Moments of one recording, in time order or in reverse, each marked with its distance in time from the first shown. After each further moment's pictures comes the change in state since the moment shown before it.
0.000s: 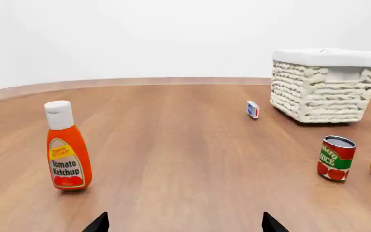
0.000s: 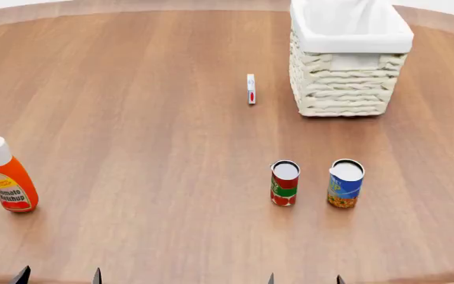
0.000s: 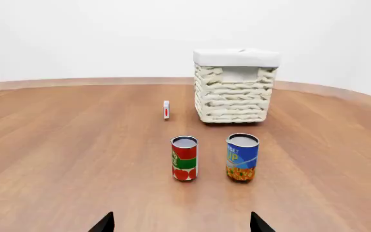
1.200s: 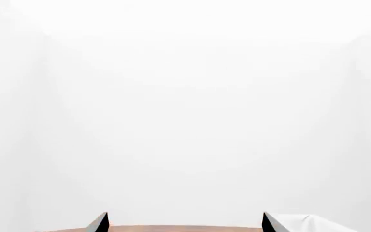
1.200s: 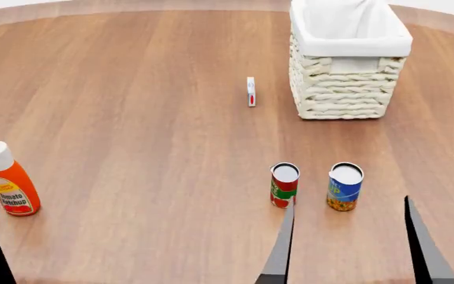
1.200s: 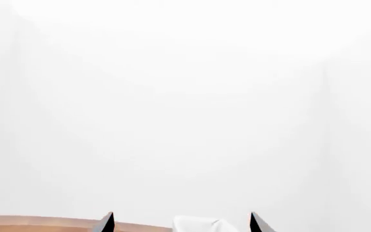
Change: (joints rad) left arm 0.137 -0.184 0.009 0.854 -0.165 -0.166 -0.155; right arm -0.103 0.164 -0.104 -0.843 -0.065 0.204 0.168
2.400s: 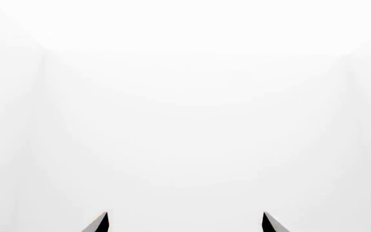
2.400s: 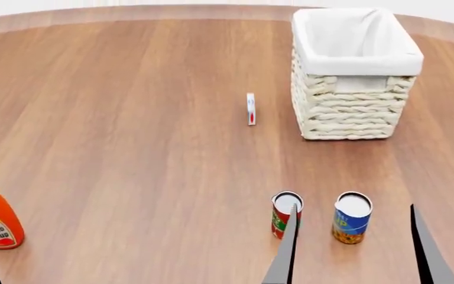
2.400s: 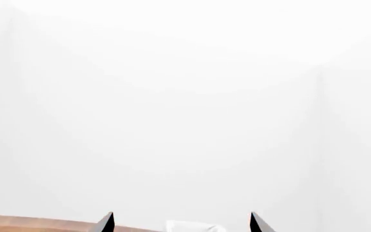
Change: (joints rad) left arm 0.052 -0.039 0.030 0.009 0.018 0.111 -0.041; right arm -0.030 0.048 -0.031 -0.024 -0.026 -0.002 0.063
